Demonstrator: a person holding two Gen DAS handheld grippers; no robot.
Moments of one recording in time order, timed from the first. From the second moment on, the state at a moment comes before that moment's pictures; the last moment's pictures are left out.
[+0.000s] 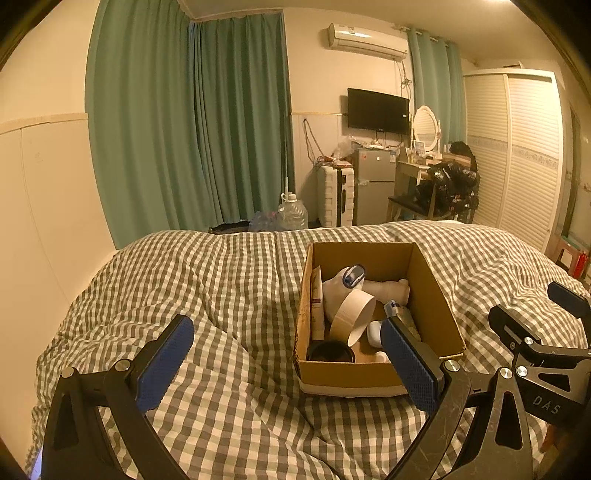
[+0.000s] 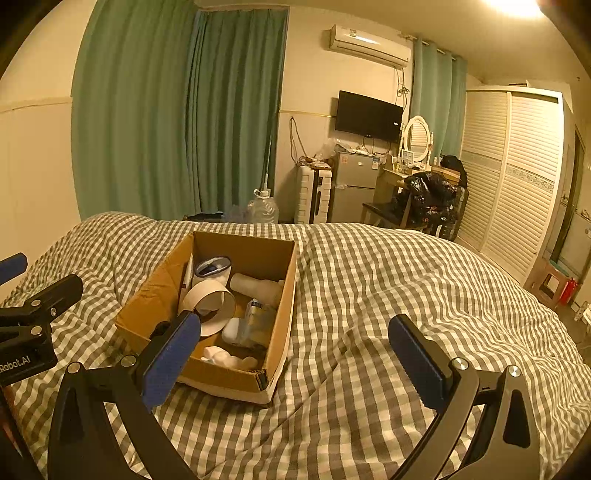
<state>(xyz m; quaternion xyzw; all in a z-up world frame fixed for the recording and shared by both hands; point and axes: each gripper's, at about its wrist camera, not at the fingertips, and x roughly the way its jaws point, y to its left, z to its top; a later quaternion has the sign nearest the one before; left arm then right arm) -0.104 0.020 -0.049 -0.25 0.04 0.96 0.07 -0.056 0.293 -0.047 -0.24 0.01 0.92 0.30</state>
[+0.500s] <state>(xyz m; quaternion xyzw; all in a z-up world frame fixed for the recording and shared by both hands) -0.105 0.023 -0.054 -0.25 0.05 0.96 0.07 -0.052 0.295 -0.045 -0.24 0.01 0.92 0.30</state>
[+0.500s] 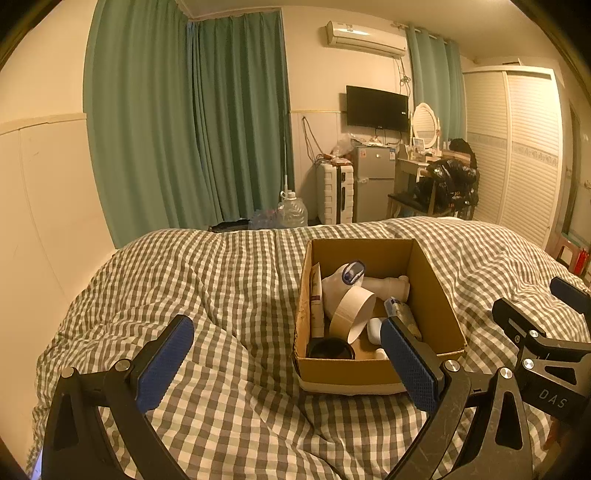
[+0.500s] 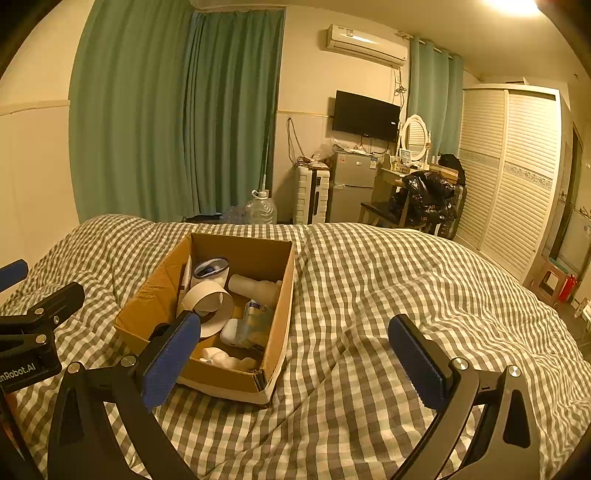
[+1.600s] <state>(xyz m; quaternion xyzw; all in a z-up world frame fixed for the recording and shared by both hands) -0.105 0.016 -0.052 -0.26 0.03 0.96 0.07 -0.056 0.294 -0.047 -0.25 0.02 0.92 0.30</state>
